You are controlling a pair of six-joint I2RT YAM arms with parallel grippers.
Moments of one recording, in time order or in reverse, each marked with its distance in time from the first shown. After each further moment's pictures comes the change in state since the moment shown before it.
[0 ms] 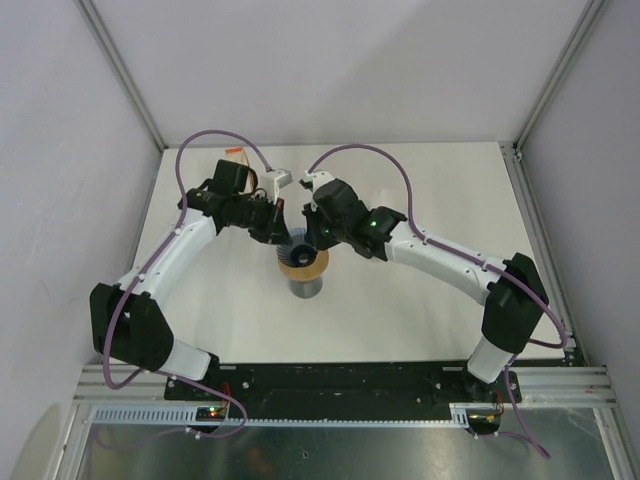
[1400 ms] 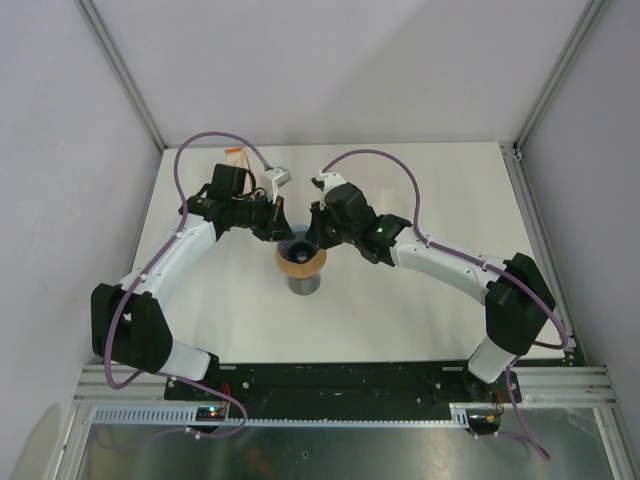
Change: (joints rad) left arm 0.017 0.006 -0.091 0.170 0.030 0.011; right arm -0.043 -0.011 -0.159 0.218 -0.039 0.069
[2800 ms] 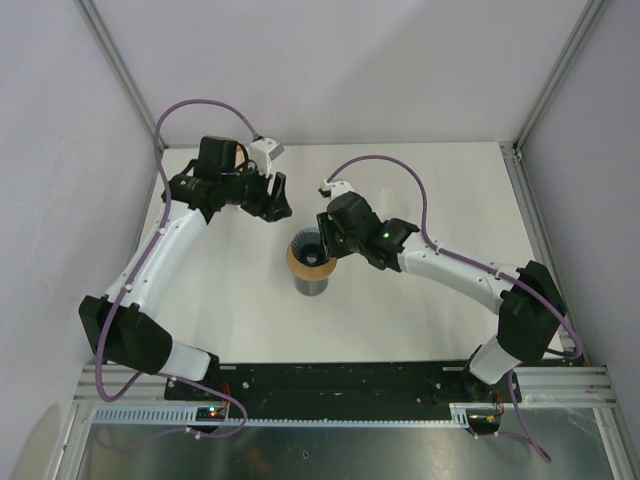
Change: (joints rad) left arm -0.005 -0.029 0.283 -0.149 -0.192 0.023; right arm 0.036 -0.094 -0.020 -0.159 0.130 -0.015
